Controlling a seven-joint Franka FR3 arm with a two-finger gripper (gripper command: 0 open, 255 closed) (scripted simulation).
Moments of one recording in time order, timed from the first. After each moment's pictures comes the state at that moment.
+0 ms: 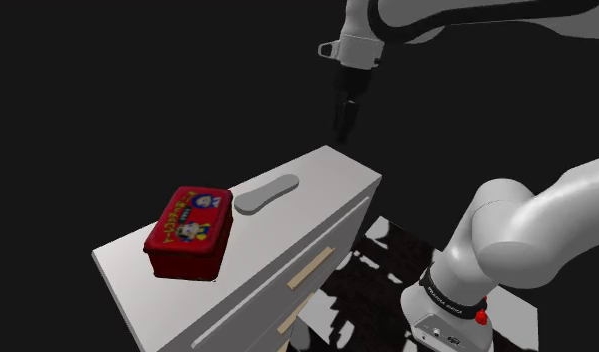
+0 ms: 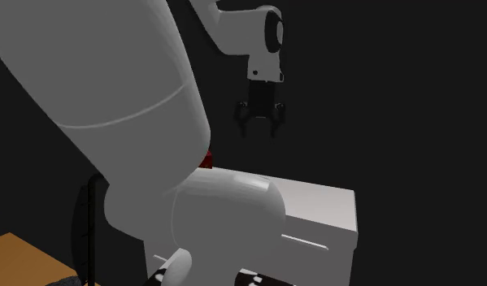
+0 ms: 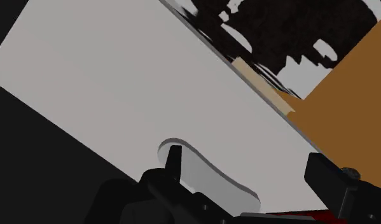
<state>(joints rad) 0.14 -0.55 -0.08 -2.37 0.01 1.78 -0.56</state>
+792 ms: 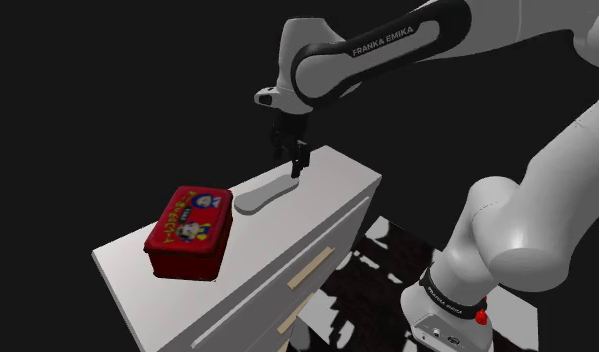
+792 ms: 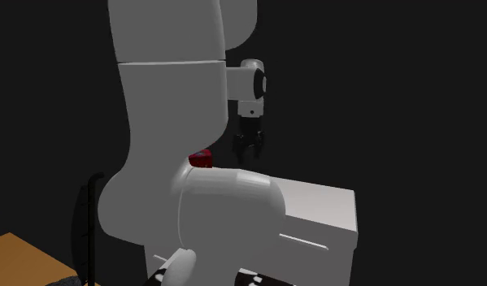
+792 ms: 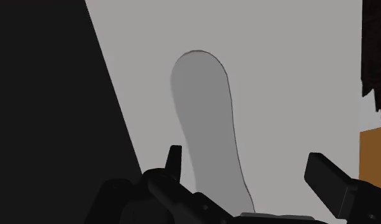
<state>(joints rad) 0.30 -0.17 -0.10 -2.32 0.01 2.13 -1.07</state>
